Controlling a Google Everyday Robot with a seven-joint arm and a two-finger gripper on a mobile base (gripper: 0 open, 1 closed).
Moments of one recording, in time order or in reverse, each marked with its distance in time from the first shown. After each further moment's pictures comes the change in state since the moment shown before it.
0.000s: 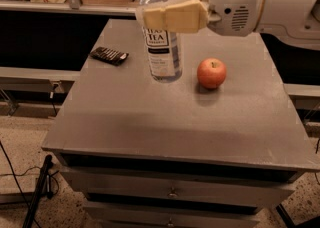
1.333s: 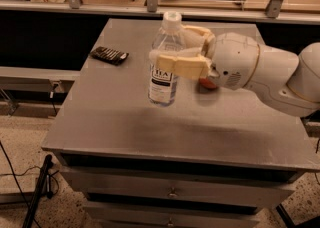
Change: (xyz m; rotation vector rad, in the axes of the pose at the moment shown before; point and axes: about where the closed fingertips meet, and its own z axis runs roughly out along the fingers) arm 0.070 0.005 -0.017 0.057 -0.221 -0.005
